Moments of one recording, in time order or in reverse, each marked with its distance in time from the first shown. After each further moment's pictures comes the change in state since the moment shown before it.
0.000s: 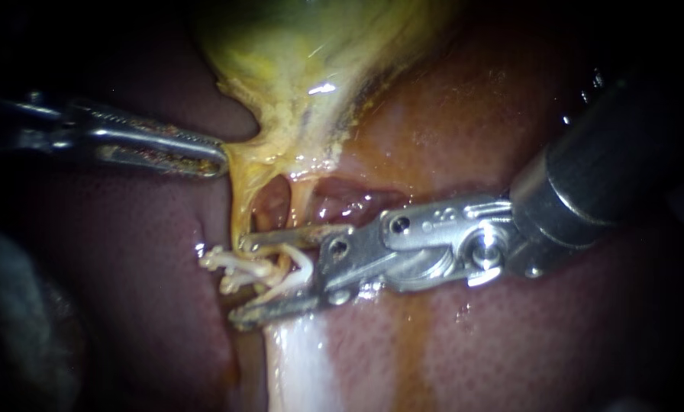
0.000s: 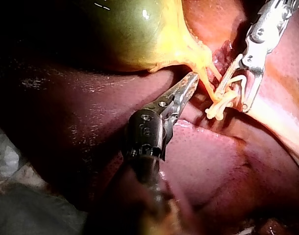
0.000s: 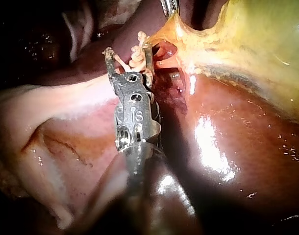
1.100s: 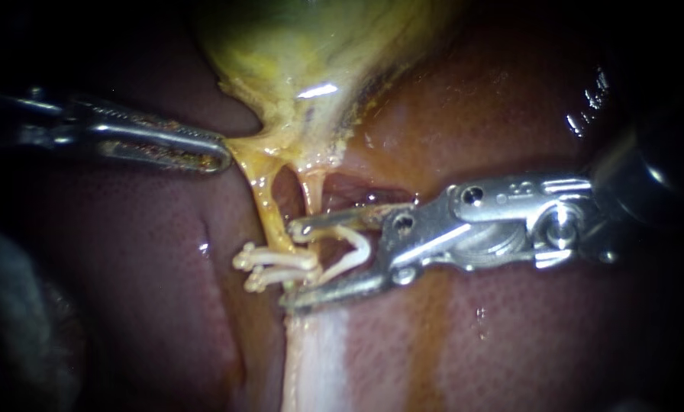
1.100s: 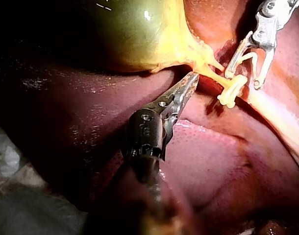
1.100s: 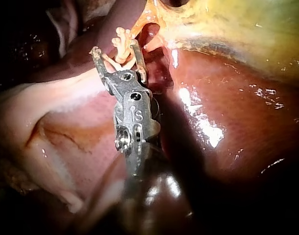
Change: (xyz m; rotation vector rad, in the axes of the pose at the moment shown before) right arm 0.000 0.001 -0.006 0.037 0.069 0.116; left arm 0.000 0.000 0.000 0.000 0.000 0.000
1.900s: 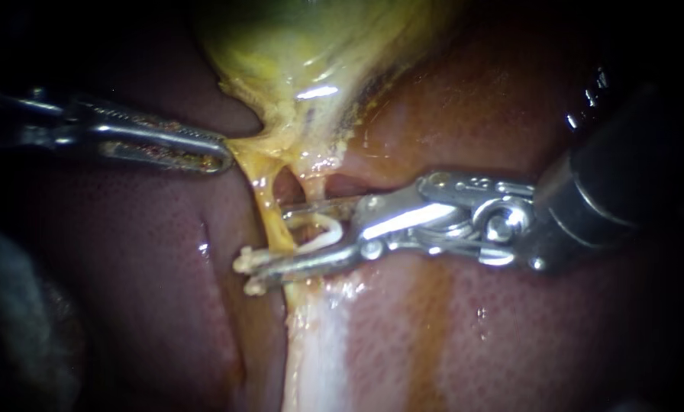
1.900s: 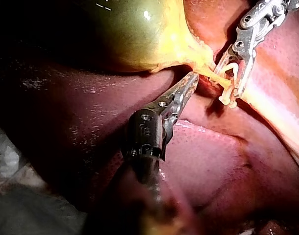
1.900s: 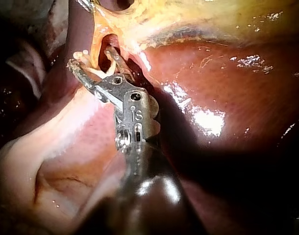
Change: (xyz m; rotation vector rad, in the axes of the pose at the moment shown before) right arm -0.002 0.004 0.004 0.005 0.073 0.262; left arm 0.000 0.000 0.000 0.001 0.001 0.000
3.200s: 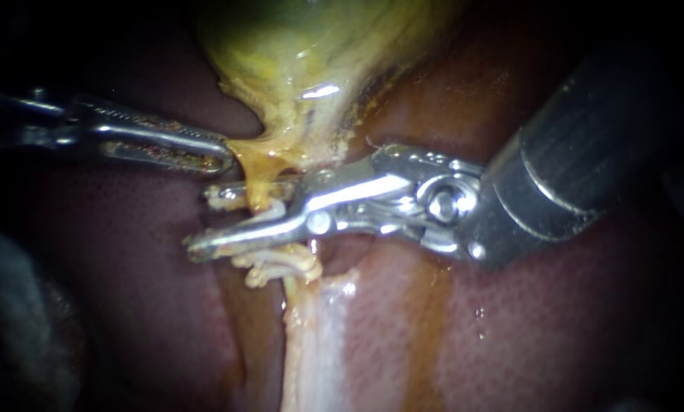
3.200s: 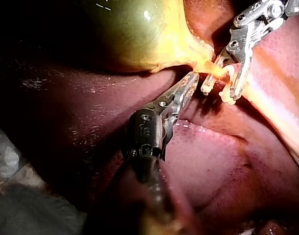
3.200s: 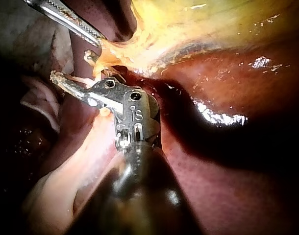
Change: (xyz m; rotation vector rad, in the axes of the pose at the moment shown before) right arm 0.006 -0.002 0.002 0.102 0.153 0.054; left arm 0.000 0.000 0.000 0.001 0.000 0.000
